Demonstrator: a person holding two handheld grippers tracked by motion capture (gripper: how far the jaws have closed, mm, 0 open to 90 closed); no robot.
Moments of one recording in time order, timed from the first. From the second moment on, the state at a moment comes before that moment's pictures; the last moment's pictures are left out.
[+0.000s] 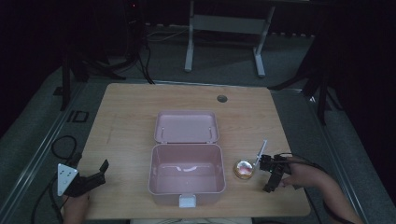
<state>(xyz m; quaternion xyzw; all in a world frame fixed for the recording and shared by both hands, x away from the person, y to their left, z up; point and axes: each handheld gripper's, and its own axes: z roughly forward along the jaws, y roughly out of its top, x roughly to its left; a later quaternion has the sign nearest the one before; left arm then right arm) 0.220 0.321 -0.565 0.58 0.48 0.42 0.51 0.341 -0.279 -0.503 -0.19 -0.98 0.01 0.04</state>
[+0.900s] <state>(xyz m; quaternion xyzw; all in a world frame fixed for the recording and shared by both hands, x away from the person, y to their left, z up) 0.220 0.323 -0.565 0.58 0.48 0.41 0.51 0.374 -0.216 -0.511 -0.13 -0.99 0.03 0.03</state>
